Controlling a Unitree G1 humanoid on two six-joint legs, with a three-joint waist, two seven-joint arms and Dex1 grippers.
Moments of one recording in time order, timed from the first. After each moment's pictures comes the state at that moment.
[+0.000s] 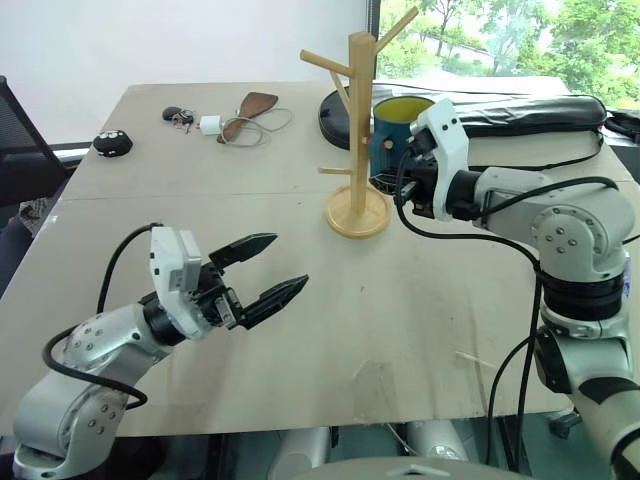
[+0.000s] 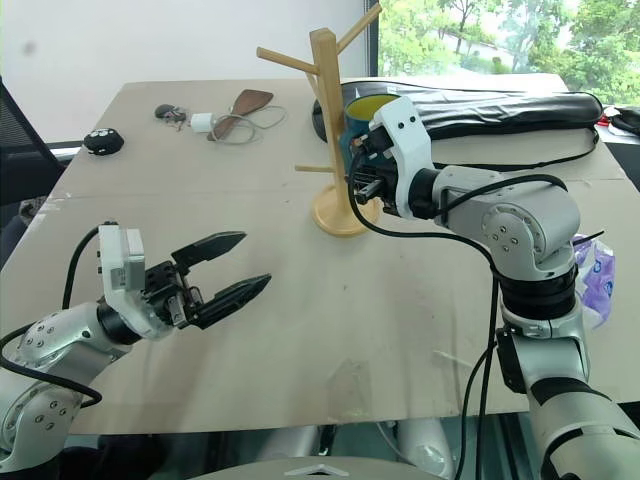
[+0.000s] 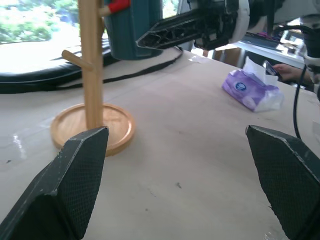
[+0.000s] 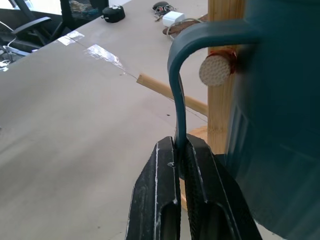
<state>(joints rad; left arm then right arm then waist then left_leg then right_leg) 0.16 0.67 0.37 -0.66 -0.87 0.48 -0.76 -0.88 -0.38 0.04 -0.30 0.72 1.26 0.30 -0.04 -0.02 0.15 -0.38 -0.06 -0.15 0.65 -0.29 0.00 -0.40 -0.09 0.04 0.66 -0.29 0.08</state>
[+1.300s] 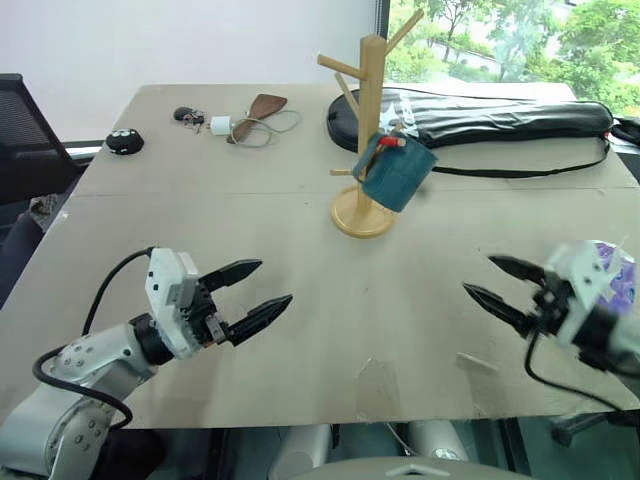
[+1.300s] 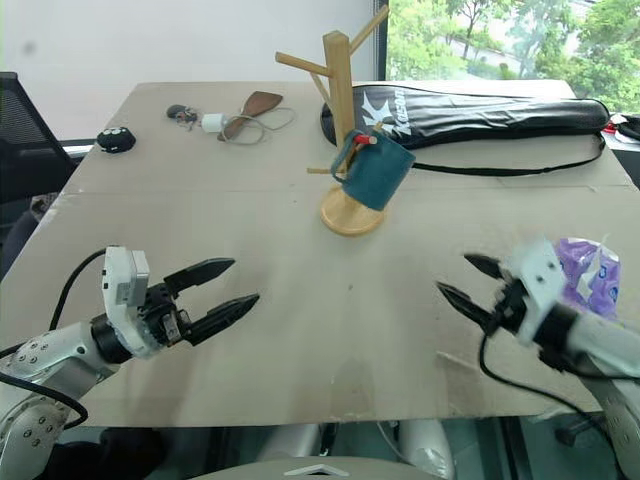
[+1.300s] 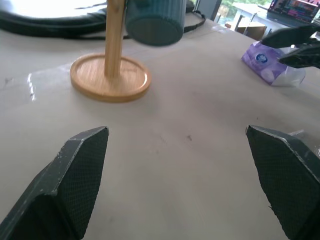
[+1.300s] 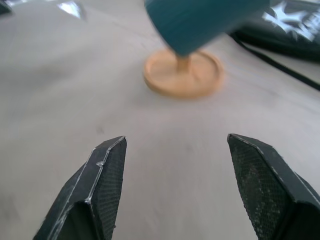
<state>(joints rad) 0.31 0.74 0.40 -0.58 -0.83 0.52 -0.81 0.32 -0.65 -0.40 -0.73 0.52 0.57 0.73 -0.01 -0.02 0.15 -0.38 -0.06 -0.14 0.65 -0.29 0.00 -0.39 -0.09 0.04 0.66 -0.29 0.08</state>
